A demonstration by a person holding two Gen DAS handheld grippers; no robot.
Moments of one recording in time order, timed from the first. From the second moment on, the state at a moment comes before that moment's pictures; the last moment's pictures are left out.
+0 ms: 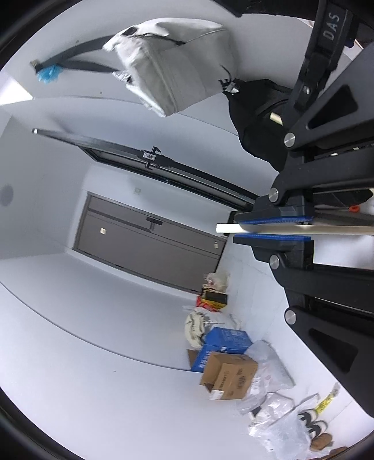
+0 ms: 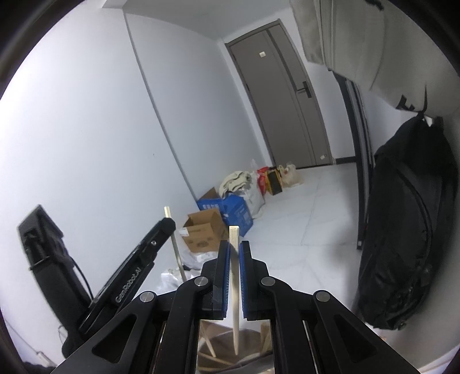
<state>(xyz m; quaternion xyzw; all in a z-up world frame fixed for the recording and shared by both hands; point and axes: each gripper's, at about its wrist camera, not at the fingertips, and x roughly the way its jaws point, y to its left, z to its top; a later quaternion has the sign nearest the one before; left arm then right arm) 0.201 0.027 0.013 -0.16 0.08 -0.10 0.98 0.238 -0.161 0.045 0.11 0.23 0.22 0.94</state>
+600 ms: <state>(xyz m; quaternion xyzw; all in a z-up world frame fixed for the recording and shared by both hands) 0.178 -0.007 0.004 -0.07 0.05 -0.11 0.99 0.239 -0.170 0.009 0.12 0.26 0.23 0.93</state>
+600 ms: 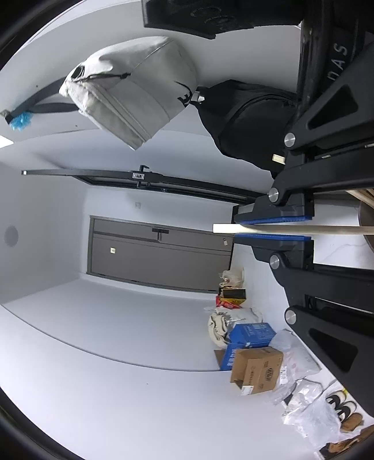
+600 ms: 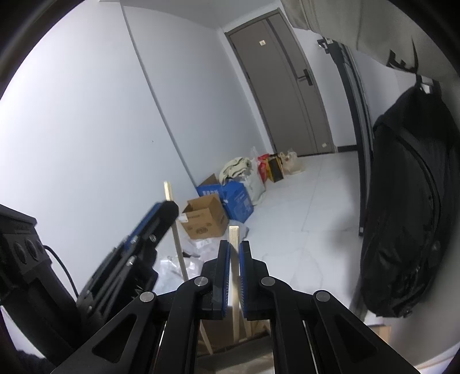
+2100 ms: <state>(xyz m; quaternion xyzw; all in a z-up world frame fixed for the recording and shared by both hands) 0.174 0.010 0.003 -0.06 0.12 -0.16 0.98 0.224 -0.176 -0.007 0.12 0.26 0.27 0.92</state>
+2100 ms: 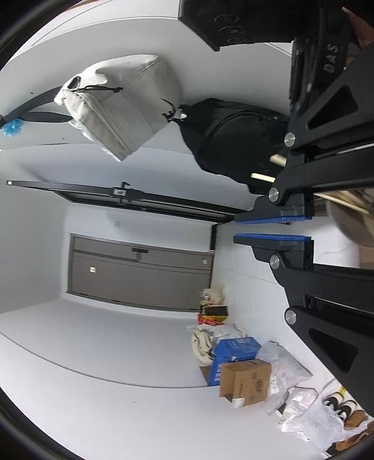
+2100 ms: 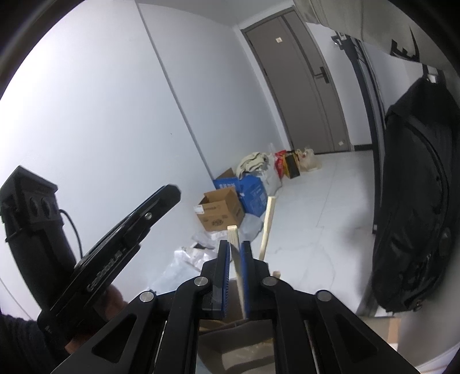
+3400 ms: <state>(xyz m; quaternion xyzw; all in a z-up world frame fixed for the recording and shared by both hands) 0.076 0.000 -0.087 -0.01 0.42 -0.11 0.90 0.080 -0.217 -0.064 0.14 0.34 0.19 0.91</state>
